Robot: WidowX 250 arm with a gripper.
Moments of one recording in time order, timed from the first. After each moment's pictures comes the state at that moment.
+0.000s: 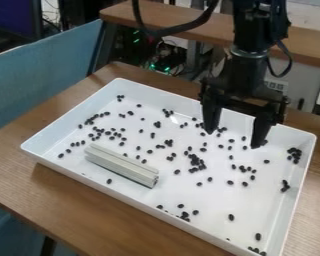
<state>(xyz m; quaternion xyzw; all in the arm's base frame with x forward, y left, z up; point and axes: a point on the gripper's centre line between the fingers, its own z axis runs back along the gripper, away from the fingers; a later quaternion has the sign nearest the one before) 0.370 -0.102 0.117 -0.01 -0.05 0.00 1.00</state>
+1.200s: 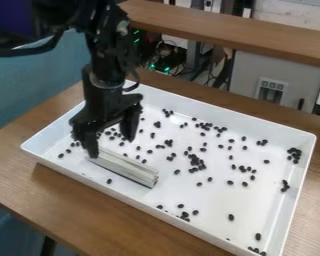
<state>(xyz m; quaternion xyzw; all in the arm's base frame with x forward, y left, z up) 0.310 0.061 0.077 0.03 -0.12 0.58 0.80</state>
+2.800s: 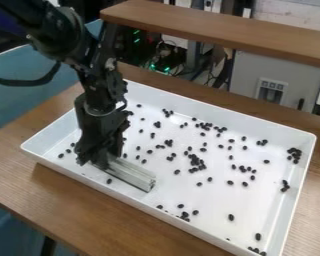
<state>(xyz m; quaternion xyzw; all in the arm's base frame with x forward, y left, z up) 0.323 0.082 0.025 -0.01 -0.11 0.67 0.73</state>
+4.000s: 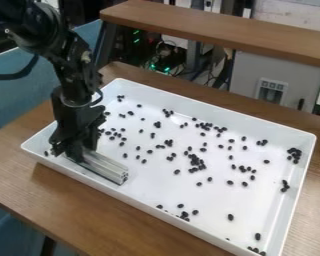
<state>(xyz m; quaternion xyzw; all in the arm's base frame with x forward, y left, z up) 0.322 0.128 0.024 0.01 -0.12 0.68 0.72</state>
